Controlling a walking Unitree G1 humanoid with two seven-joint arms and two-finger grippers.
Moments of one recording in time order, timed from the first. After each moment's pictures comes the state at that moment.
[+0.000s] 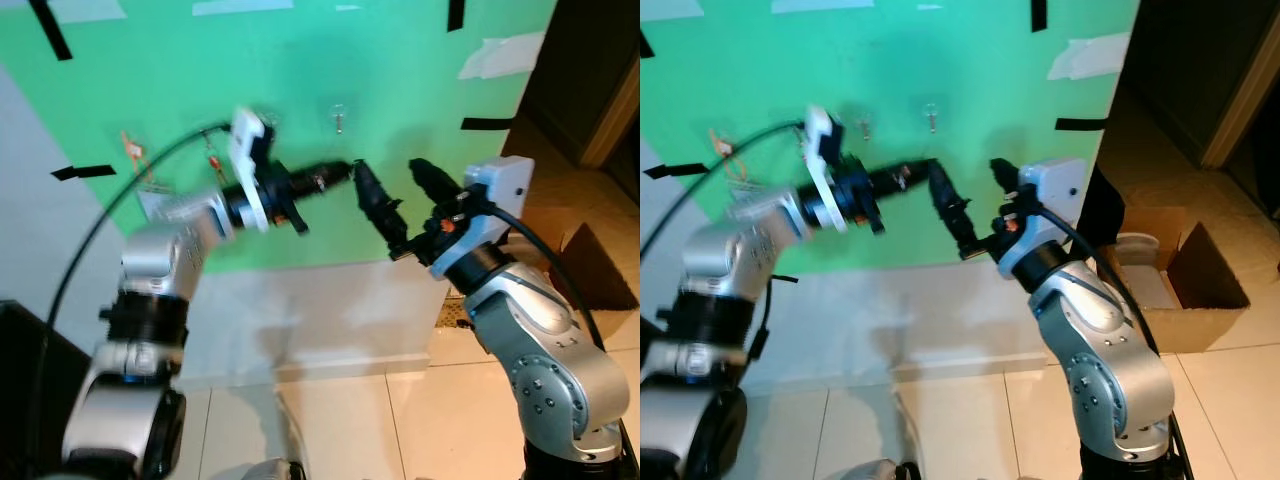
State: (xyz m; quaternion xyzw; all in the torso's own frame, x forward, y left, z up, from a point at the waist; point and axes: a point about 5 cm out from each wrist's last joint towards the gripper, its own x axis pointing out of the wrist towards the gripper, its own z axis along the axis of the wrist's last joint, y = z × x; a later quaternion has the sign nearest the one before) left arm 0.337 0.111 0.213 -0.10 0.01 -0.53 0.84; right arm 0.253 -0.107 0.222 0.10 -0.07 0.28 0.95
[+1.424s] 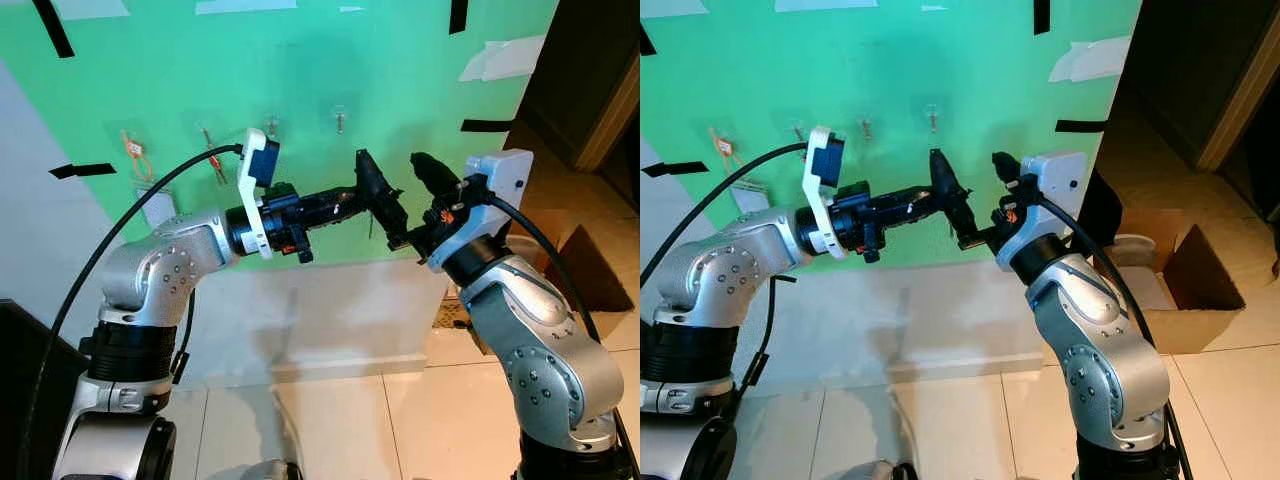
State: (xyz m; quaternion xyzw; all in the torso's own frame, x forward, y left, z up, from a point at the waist) left arm 0.303 0.103 0.221 -0.18 0.05 -0.60 0.78; right arm 0.259 -0.108 0.225 0.10 -0.08 0.25 0.96
